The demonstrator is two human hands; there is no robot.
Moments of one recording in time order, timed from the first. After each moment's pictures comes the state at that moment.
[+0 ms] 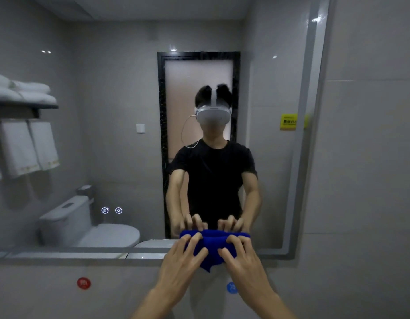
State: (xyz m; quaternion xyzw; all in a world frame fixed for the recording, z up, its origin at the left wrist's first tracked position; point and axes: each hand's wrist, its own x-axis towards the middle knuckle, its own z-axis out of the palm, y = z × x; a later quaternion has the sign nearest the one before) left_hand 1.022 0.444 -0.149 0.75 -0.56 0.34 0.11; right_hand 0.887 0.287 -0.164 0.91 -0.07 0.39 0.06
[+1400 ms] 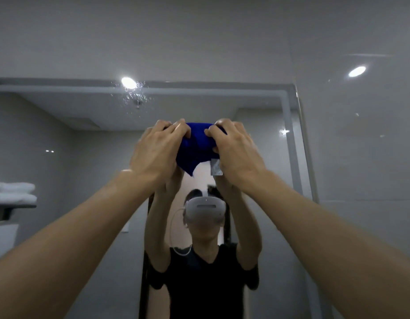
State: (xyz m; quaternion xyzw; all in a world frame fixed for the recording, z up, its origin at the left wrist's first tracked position) left_hand 1.044 0.420 0.330 0.61 -0.44 0.62 0.22; right_hand 0.925 0.284 0.329 0.77 -0.06 0.60 0.22
